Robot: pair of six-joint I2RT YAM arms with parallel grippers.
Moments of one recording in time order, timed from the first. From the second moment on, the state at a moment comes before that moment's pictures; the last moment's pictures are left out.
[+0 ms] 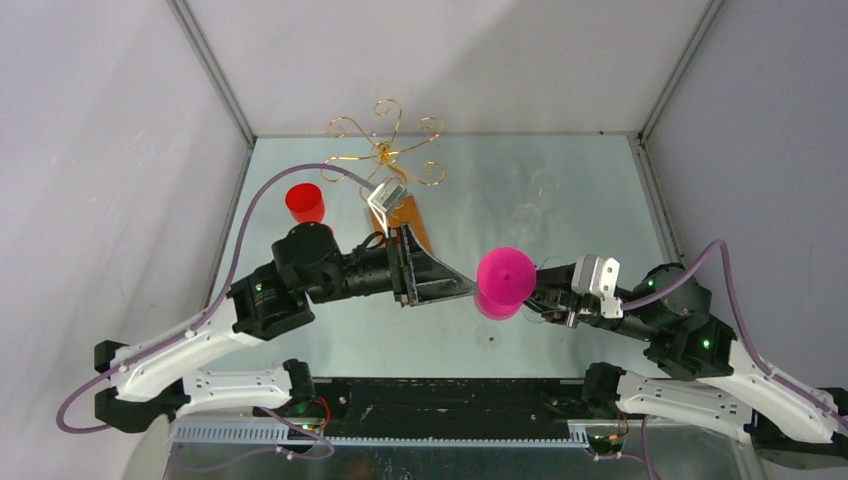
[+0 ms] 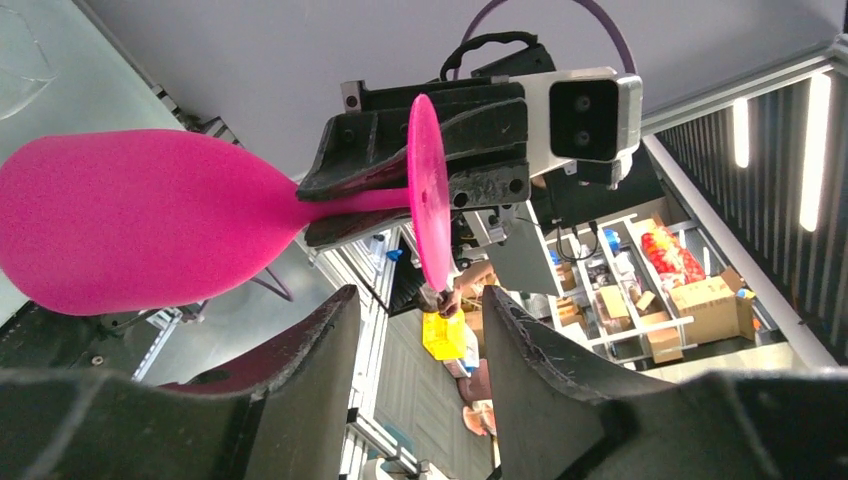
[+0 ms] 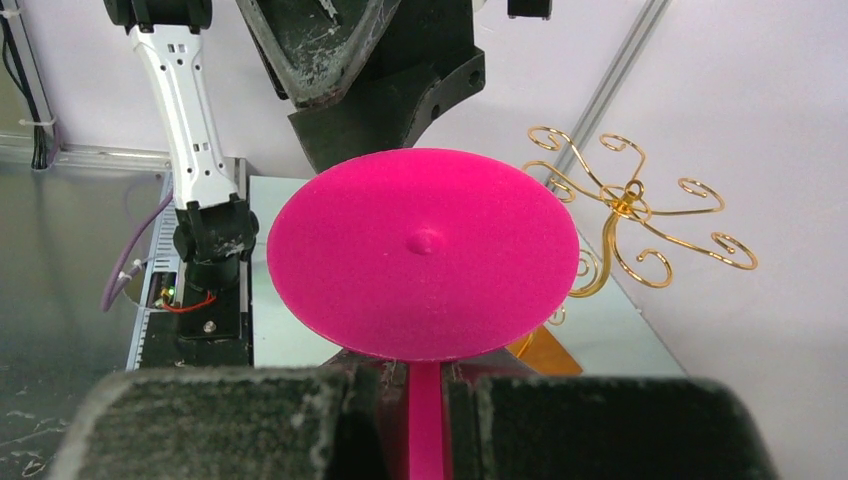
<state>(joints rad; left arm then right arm) -1.17 0.96 1.23 -0.23 0.24 -1.13 1.15 0.60 0.98 -0.22 -0.16 -0.26</state>
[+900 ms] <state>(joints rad) -1.15 0.98 1.22 -0.19 0.24 -1.16 1.24 0.65 0.98 -0.21 -0.10 -0.27</state>
